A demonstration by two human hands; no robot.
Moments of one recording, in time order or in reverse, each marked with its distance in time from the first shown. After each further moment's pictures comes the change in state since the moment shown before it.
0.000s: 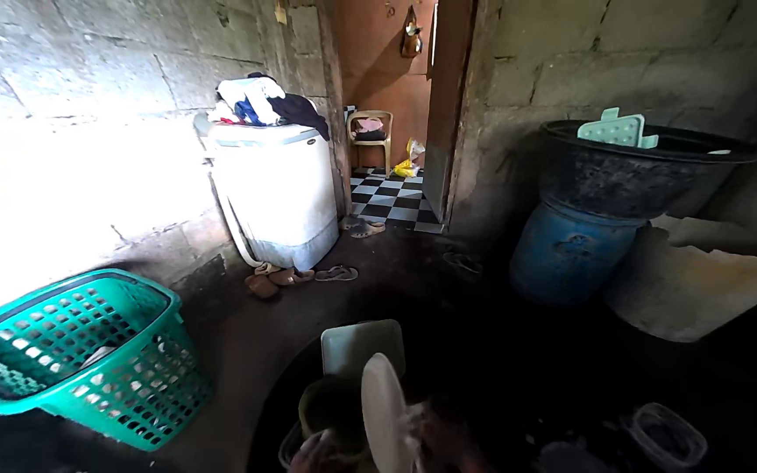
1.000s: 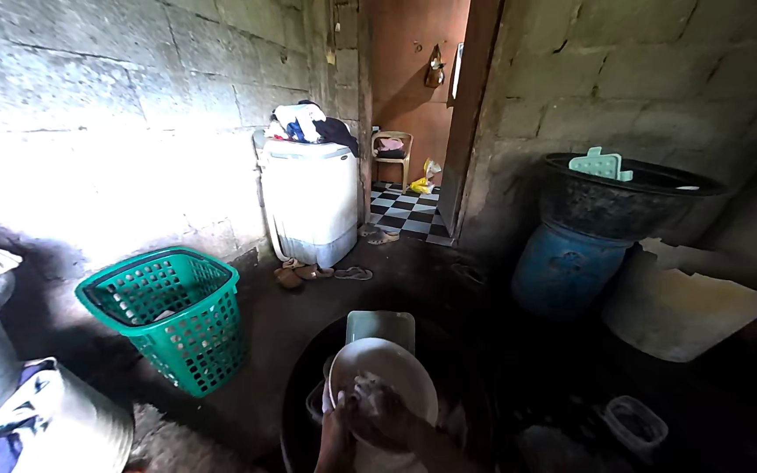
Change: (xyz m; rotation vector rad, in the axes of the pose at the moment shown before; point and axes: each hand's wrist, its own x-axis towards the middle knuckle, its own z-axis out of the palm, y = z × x) left_hand -0.083 -0.005 0.035 -0.566 0.230 0.262; right_hand -0.034 -0.043 0.112 -0.493 -0.003 -0.546
